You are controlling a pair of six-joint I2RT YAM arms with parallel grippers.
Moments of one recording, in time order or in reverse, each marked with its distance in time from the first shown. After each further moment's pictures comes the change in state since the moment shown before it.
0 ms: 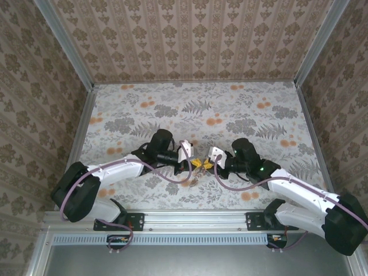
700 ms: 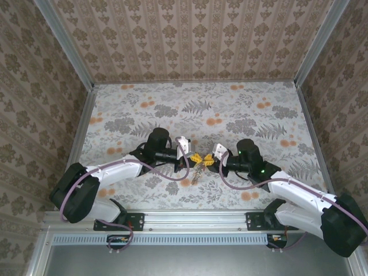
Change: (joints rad) left arm 0.019 -0.013 -0.017 0.113 0.034 -0.076; right arm -0.047 -0.008 -0.070 0.200 -0.061 0.105
